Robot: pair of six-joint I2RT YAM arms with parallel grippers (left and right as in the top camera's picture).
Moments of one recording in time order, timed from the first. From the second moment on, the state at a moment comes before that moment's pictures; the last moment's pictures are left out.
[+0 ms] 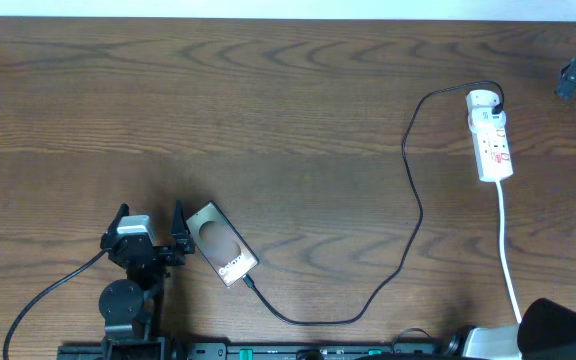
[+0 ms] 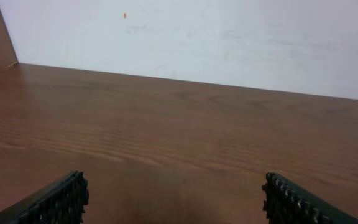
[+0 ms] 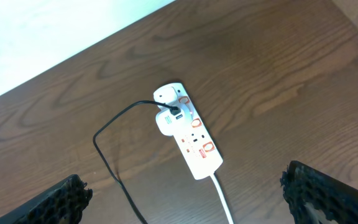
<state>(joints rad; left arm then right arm) 0.04 0.01 0.02 -0.11 0.02 -0.09 -0.41 1.61 1.95 -1.20 -0.14 0.10</state>
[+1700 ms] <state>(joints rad) 0.04 0.01 0.02 -0.11 0.02 -0.09 -0.11 0.42 0.27 0.60 -0.12 0.11</state>
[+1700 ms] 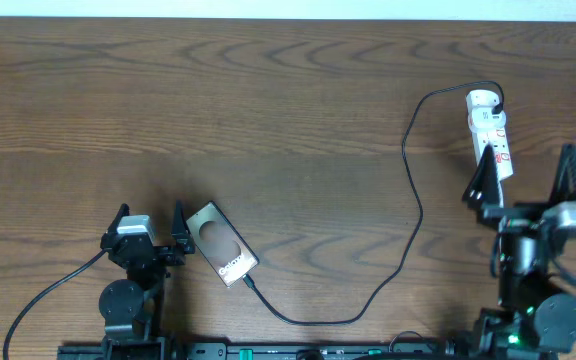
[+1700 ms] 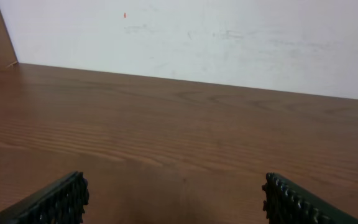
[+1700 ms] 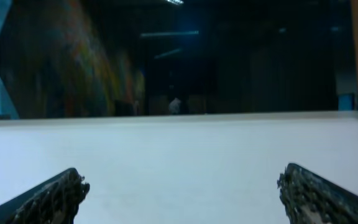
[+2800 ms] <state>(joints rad) 0.04 0.01 0.02 -0.11 0.02 -0.09 -0.03 0.01 0.01 -0.07 0.00 0.11</state>
